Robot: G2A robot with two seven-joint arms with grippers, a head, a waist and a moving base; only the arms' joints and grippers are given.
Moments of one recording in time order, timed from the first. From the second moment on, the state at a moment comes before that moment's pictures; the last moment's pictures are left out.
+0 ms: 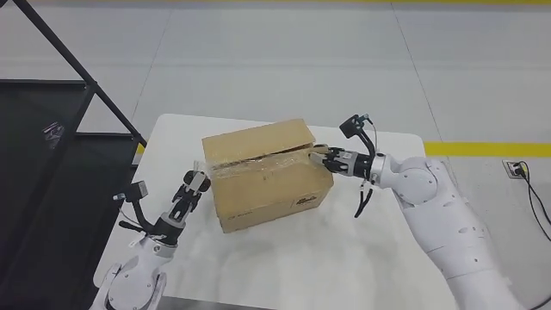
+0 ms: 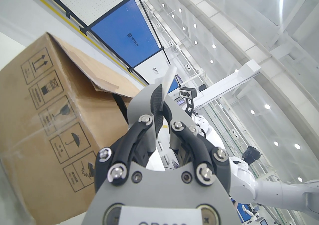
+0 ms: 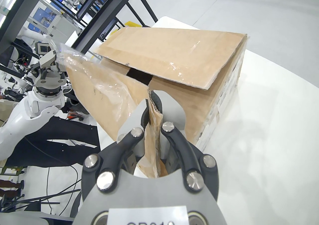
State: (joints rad) left arm 1.33 -1.23 -1.51 -1.62 0.08 -0.59 -0.20; right arm -0.57 -1.26 1.16 -1.04 -0.42 -0.67 0.74
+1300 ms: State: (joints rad) left arm 1.34 -1.23 -1.52 -1.69 0.09 -0.61 -0.17; right arm -0.63 -1.24 1.11 -1.26 -0.57 -0.28 0.77
